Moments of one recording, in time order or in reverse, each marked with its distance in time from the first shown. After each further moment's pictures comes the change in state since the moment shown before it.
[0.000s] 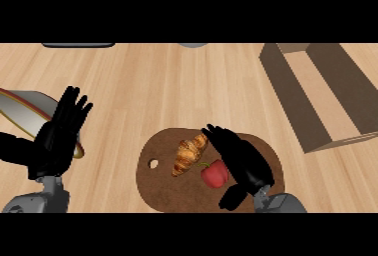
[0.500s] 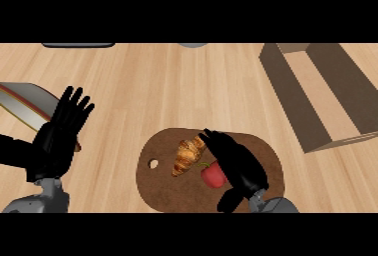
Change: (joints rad) left arm 0.010 -0.018 -0.001 -0.046 -0.018 -0.003 0.036; right arm 0.027 0.021 0.016 0.047 0.056 -0.041 -0.047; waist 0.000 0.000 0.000
